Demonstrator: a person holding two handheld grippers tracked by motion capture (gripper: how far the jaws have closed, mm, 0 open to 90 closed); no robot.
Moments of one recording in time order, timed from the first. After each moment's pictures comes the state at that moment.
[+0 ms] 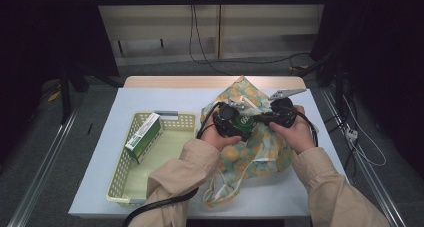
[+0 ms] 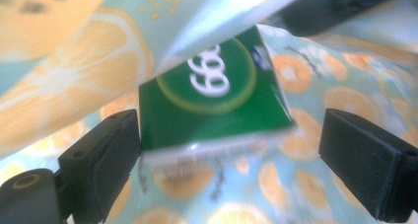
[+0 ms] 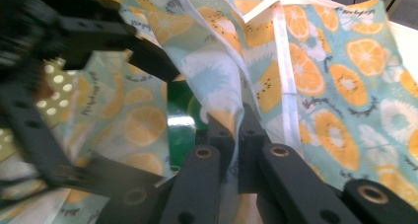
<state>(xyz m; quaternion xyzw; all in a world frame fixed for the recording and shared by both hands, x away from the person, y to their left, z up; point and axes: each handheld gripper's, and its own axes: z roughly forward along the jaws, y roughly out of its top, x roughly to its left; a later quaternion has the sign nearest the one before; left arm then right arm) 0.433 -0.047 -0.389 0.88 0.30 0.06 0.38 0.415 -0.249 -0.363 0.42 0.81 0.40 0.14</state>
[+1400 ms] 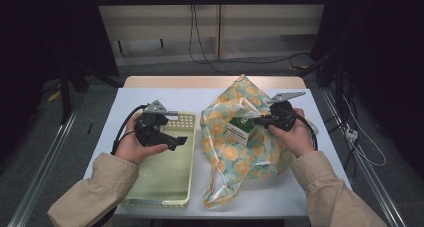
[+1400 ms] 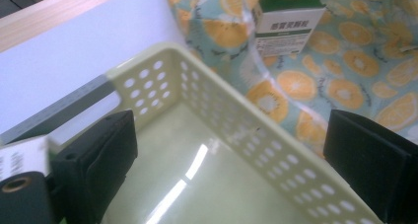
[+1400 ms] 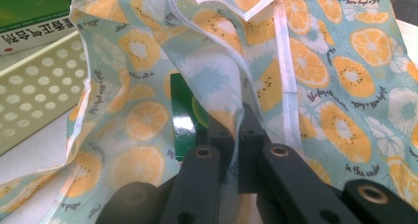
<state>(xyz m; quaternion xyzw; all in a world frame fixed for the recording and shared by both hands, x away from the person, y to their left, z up) 0.399 0.141 -0.341 0.86 0.31 0.10 0.39 0.408 -0.247 -0.366 0.42 0.81 0.39 0.15</state>
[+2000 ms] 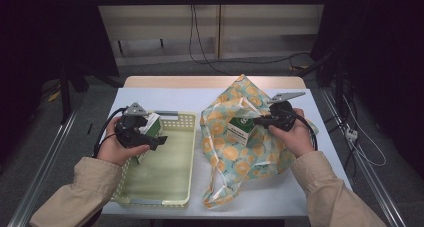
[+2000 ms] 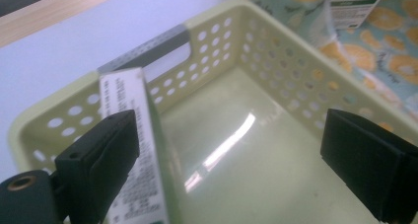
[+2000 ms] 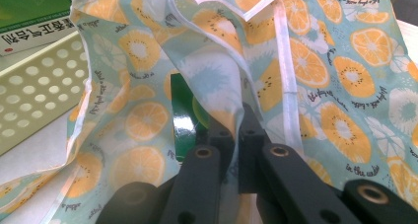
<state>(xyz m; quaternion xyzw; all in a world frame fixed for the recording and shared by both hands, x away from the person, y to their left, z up) 0.403 0.188 -0.352 0.86 0.34 0.13 0.35 0.408 -0.246 -0.366 0.42 0.81 0.39 0.15</state>
